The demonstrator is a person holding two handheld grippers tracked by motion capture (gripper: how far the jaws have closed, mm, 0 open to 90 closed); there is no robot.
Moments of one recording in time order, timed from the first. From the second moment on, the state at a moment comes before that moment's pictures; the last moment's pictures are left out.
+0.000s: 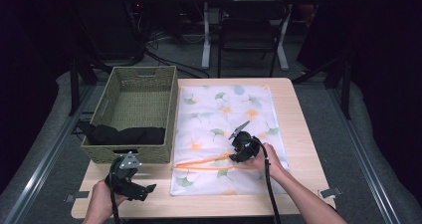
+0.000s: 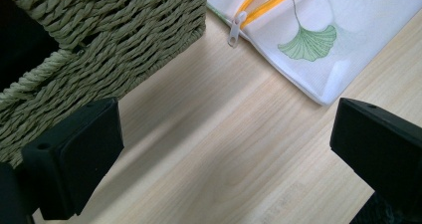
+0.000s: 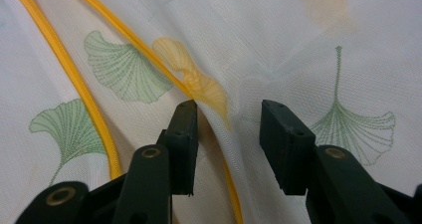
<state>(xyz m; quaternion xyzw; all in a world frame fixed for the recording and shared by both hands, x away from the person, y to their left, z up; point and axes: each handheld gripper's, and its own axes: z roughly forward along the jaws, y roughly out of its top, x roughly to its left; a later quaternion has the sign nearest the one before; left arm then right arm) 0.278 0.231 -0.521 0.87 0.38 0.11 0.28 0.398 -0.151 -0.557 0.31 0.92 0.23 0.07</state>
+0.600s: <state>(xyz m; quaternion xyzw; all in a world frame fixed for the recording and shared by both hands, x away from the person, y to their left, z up) 0.278 0.230 -0.522 0.88 0.37 0.11 0.28 0.396 -0.149 -0.557 0.32 0.92 0.23 0.08</state>
